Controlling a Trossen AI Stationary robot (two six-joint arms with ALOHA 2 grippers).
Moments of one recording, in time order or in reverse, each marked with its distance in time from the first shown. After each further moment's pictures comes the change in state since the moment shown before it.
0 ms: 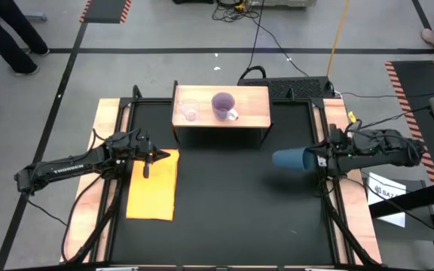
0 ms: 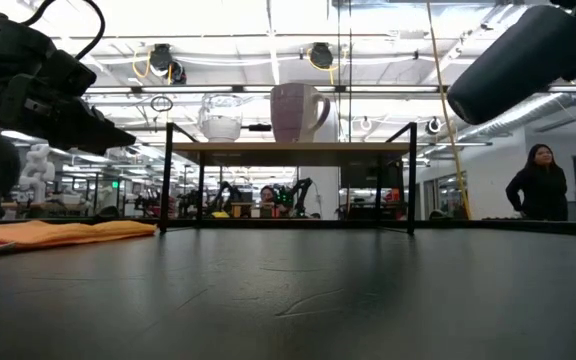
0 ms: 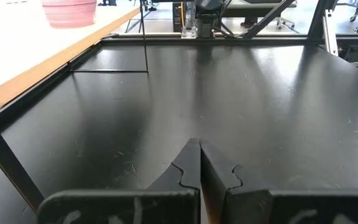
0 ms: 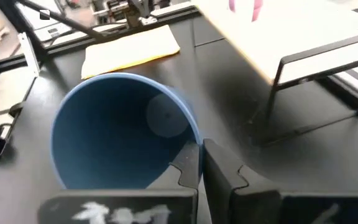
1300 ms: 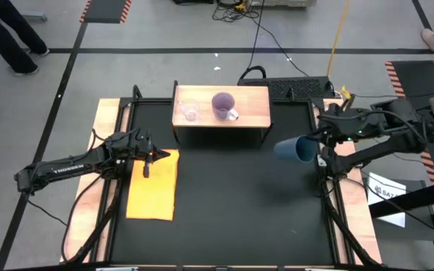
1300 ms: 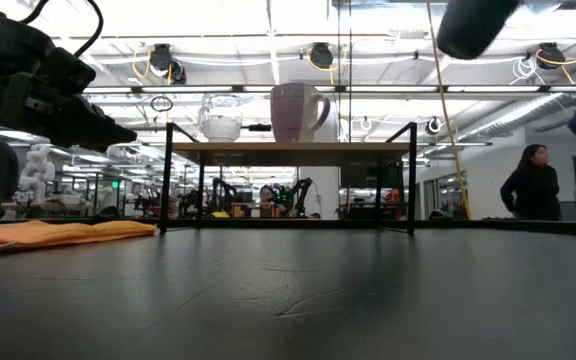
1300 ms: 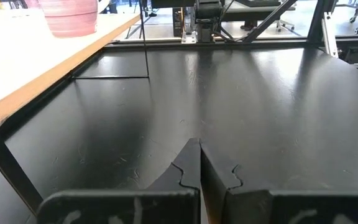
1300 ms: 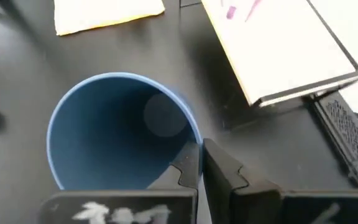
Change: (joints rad) left arm 0.000 0.000 0.000 0.021 0.000 0.014; right arm 0.000 0.803 0.863 -0.470 0.011 0.013
